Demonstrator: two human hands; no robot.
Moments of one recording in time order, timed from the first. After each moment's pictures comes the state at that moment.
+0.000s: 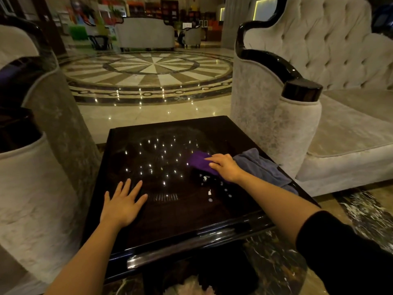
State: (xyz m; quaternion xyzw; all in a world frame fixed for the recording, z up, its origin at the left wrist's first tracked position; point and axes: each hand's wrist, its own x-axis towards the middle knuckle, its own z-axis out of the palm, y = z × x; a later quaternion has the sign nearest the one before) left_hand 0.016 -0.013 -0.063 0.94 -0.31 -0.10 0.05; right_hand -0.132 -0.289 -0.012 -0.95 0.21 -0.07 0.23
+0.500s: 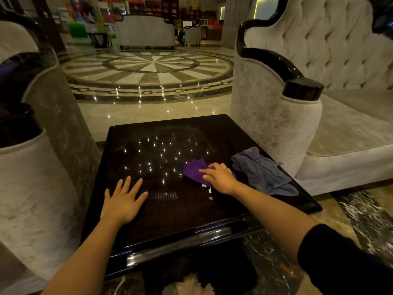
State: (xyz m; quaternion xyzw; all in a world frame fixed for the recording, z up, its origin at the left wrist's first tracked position) left_hand 0.015 -0.013 -0.067 0.94 -0.31 -0.09 0.06; right_hand -0.135 -0.268 -0.044 -0.96 0.21 0.00 0.16
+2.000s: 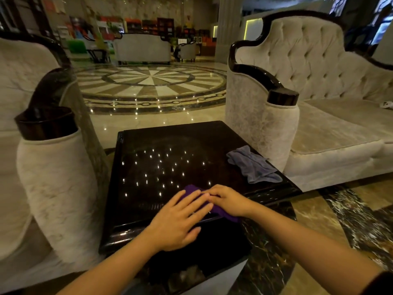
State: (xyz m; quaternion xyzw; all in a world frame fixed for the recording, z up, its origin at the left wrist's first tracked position) left_hand -0.140 0.021 -0.004 0.68 -0.71 0.20 -0.01; right_hand -0.242 -0.152 0.010 -0.92 0.12 -0.02 0.38
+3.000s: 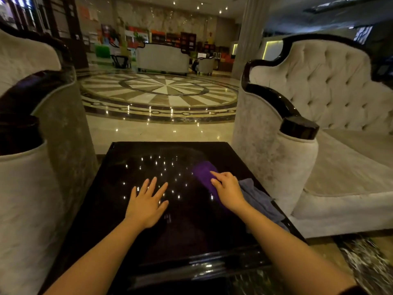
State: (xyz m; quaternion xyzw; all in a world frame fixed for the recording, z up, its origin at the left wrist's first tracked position) left_hand -0.019 -0.090 -0.034 0.92 -0.39 0.00 0.05; right_hand -0.153 -0.286 0.011 -0.92 0.25 -0.19 0.24
